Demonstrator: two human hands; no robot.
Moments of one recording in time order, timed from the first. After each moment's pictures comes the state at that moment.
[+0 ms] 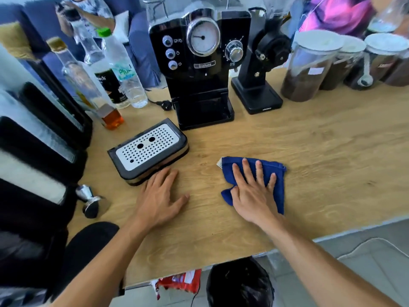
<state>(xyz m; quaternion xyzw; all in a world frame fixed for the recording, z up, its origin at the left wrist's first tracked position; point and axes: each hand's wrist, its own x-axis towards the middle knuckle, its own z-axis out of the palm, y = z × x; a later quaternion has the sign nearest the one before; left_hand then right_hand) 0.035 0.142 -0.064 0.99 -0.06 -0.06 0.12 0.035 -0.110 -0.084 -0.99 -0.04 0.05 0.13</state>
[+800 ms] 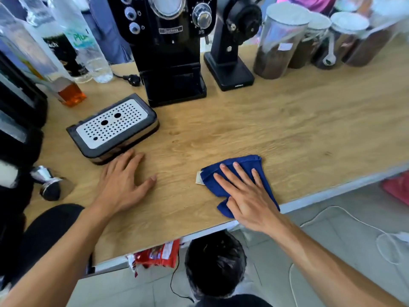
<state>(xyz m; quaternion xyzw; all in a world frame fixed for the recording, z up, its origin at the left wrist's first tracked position) 0.019 0.151 -0.063 0.99 -0.04 -0.05 0.13 -0.038 -0.160 -0.080 -0.97 -0.18 0.06 0.13</state>
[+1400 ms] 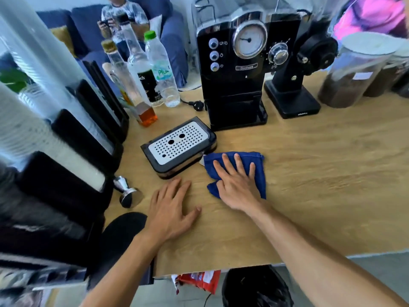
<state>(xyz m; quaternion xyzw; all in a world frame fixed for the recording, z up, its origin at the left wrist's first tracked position) 0.003 0.178 -0.058 1.00 -0.02 -0.04 0.08 0.082 -0.011 -0.077 -0.97 -0.18 0.07 0.16</state>
